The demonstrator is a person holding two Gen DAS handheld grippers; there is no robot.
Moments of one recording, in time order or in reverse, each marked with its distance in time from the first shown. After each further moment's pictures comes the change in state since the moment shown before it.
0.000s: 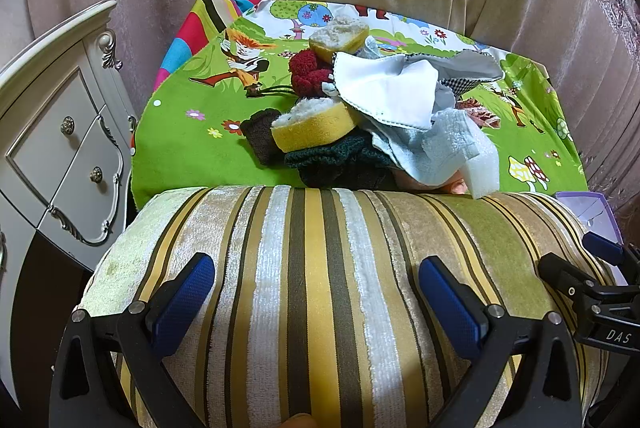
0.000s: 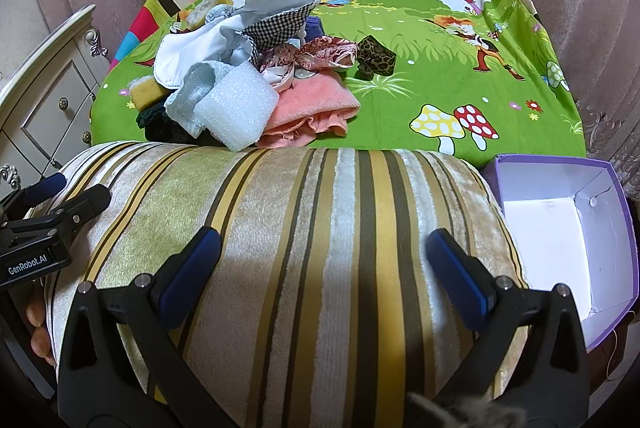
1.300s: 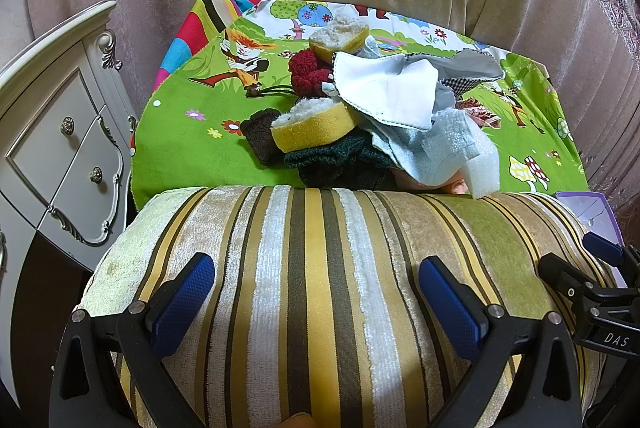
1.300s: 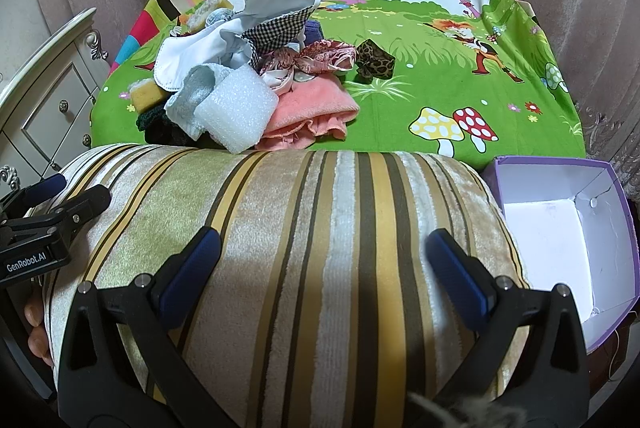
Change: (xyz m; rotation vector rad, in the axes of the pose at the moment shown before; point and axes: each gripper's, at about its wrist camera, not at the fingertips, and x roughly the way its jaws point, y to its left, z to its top) left arm 0.000 0.000 0.000 0.000 -0.001 0.001; right arm -0.001 0.000 -0.001 0.000 -0.016 -0.002
